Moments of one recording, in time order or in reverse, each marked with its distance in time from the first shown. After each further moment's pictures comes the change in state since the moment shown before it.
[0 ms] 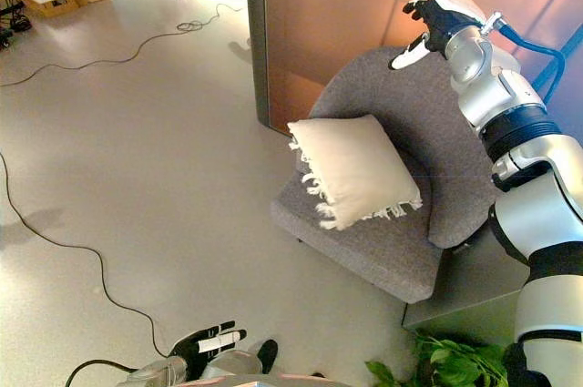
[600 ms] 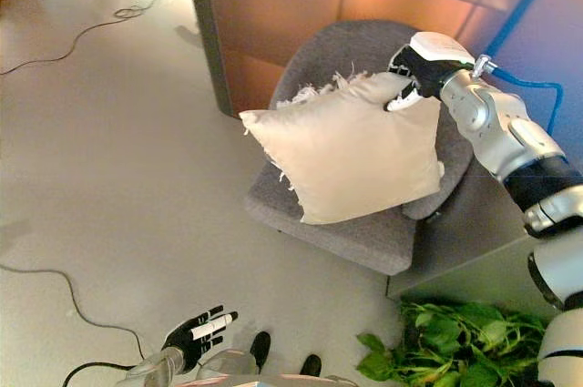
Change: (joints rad) left arm -0.005 -0.019 0.091 -0.004 0.001 -0.022 0.045; right arm 0.203 -0.125 0.035 -0.226 -0.168 -0.080 0.053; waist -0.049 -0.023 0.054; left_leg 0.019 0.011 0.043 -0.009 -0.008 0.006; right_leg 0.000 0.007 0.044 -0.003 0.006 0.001
